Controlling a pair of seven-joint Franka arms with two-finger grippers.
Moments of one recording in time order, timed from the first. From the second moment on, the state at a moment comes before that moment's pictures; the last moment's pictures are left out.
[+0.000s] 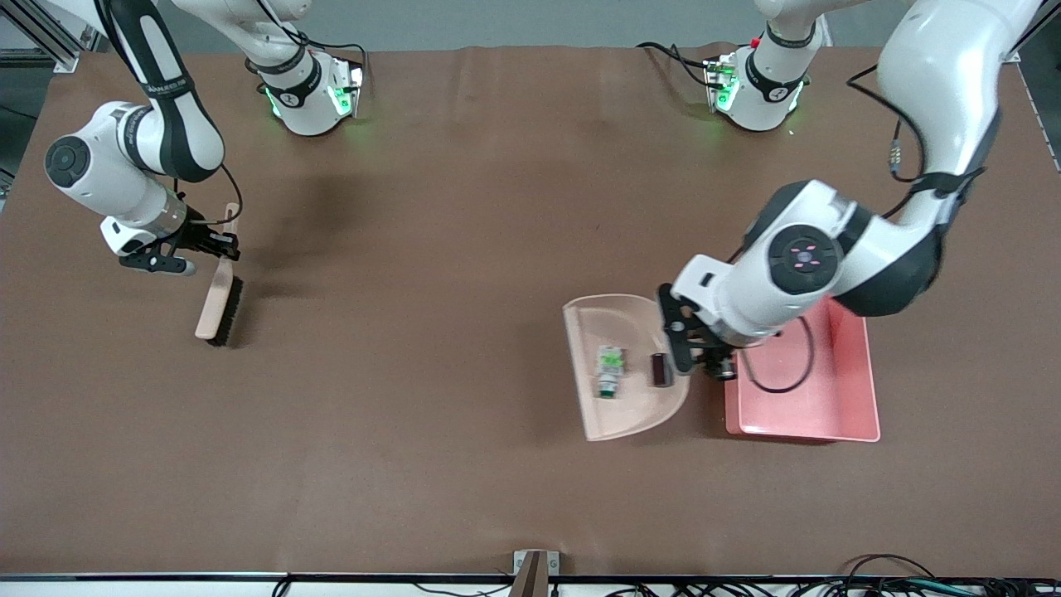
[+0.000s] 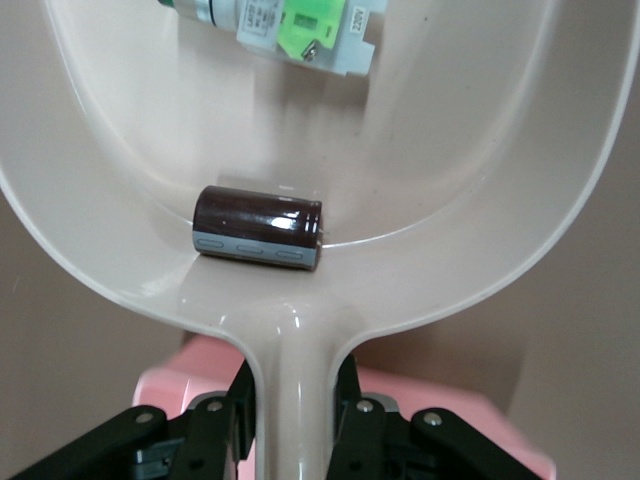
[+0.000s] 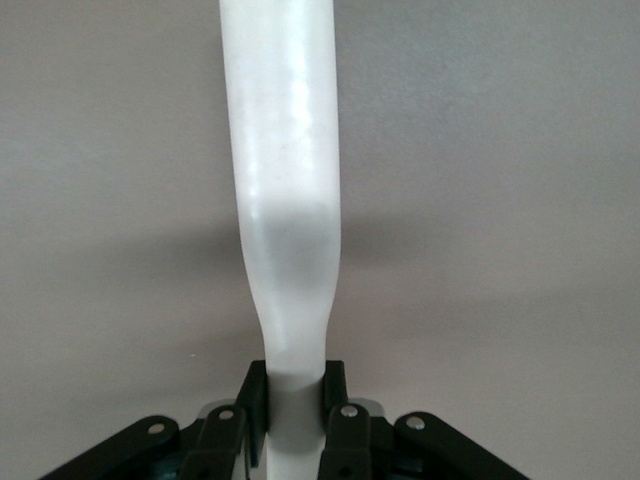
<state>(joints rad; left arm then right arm) 0.31 0.63 -0.89 -1.47 0.52 1.87 0.80 -0.12 0.01 -0.11 -2.60 0.05 2.54 -0.13</state>
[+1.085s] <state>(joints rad) 0.70 0.57 -0.88 -1.52 0.75 1.79 1.23 -0.12 0.08 -0.11 -2.59 0.05 2.61 -0.13</state>
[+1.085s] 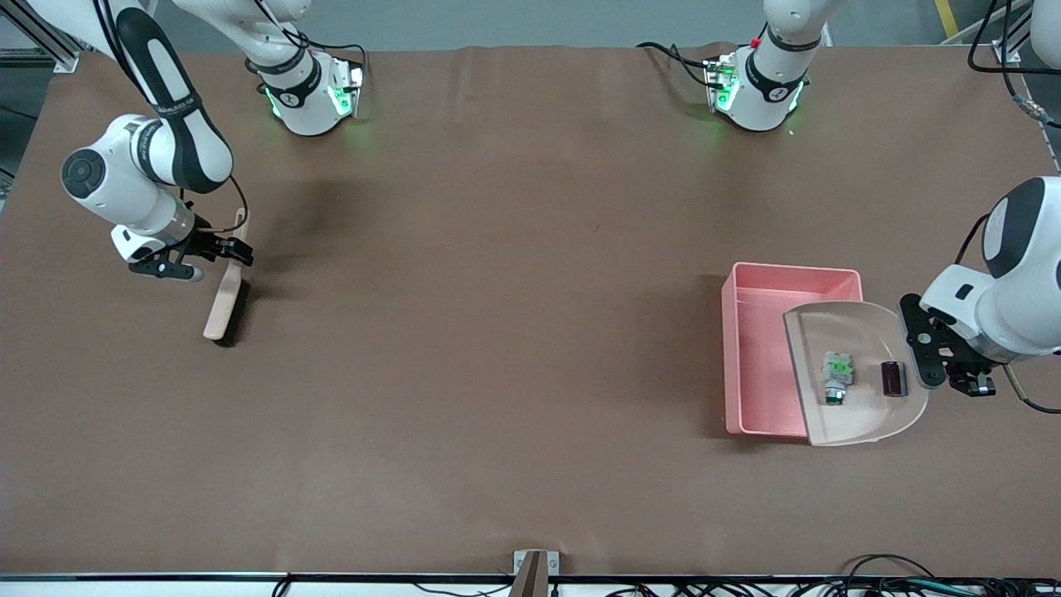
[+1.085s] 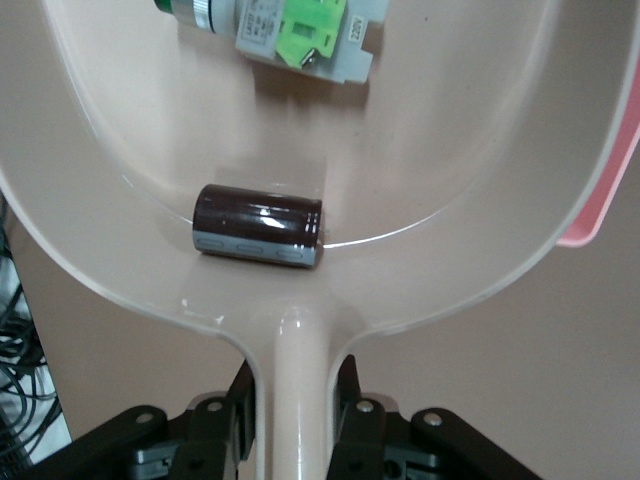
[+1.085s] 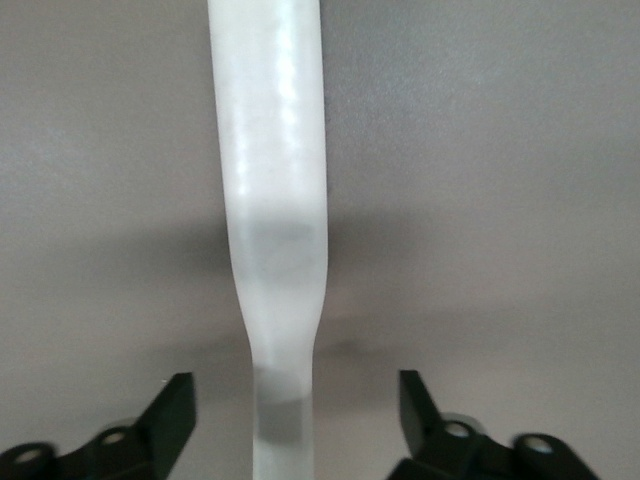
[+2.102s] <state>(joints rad) 0.72 0.58 -0.88 -1.62 1.07 1.73 1.14 -0.10 0.05 -0.09 -1.81 0.05 1.77 -0.12</state>
